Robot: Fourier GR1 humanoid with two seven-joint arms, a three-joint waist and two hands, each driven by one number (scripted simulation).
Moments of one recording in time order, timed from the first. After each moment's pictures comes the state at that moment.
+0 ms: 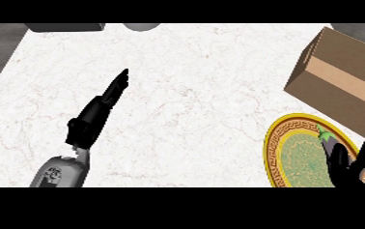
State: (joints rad) left arm -0.17 0.20 -0.18 -1.54 -0.03 -0.06 0.07; right arm 0.19 -0.62 0.20 -2.38 1.03 0.04 0.81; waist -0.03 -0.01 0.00
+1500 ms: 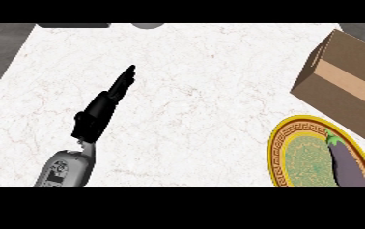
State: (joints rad) left arm -0.21 0.15 -0.15 -1.52 -0.07 -0.11 0.08; right arm -0.29 -0.65 -0.36 -1.86 0.72 0.24 0.57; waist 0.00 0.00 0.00
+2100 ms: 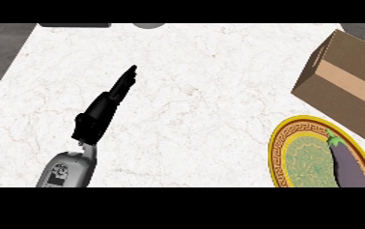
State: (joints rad) left arm -0.20 0.13 -0.15 -1.56 -0.08 -0.12 0.10; right arm -0.36 -0.56 -0.36 -1.43 0.75 0.07 0.42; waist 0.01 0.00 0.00
